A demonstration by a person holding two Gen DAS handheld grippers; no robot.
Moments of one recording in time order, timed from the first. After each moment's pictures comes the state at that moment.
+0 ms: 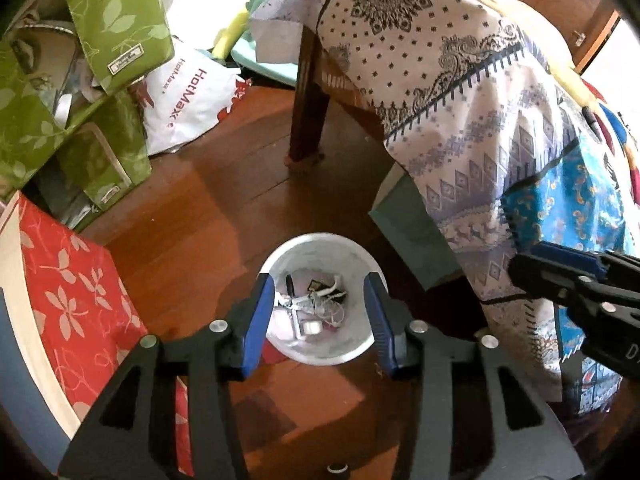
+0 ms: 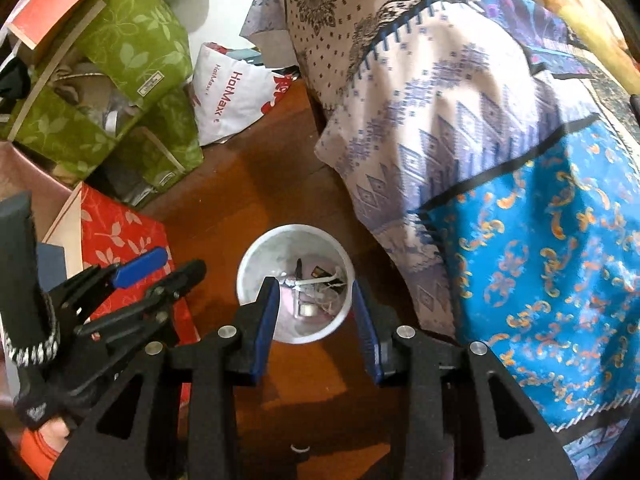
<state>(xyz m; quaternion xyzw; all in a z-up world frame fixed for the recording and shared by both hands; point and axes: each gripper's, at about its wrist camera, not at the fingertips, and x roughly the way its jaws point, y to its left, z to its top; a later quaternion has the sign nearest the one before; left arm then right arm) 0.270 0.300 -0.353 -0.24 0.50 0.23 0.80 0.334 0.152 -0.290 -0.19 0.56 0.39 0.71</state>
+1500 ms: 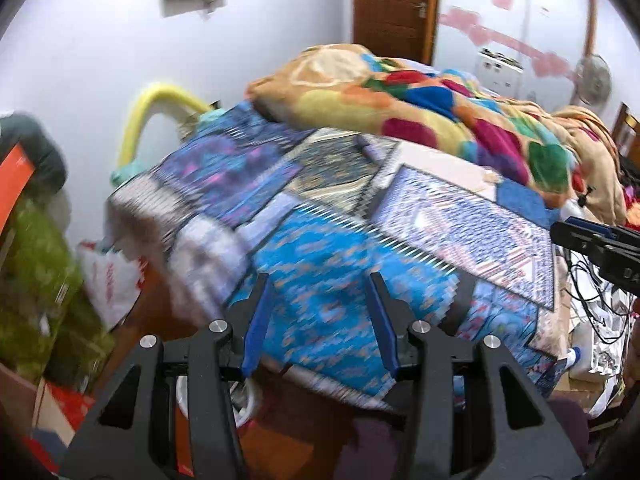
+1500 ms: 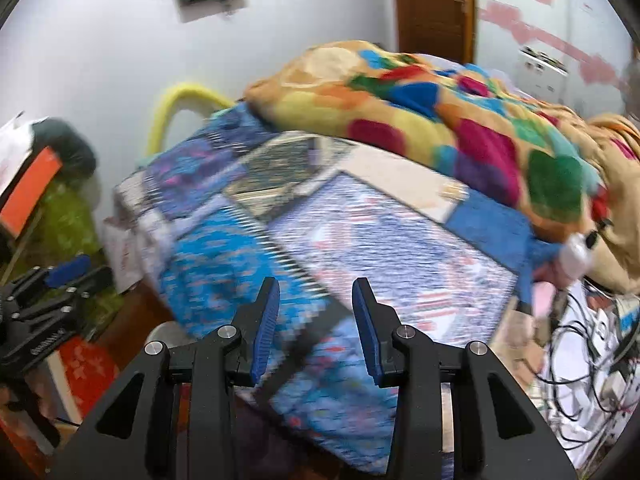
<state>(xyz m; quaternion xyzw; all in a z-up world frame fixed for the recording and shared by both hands) 0.397 0.028 -0.143 -0.02 0.40 0.08 0.91 0.414 -0.180 -0.124 -0.03 0.43 0.21 0.88</state>
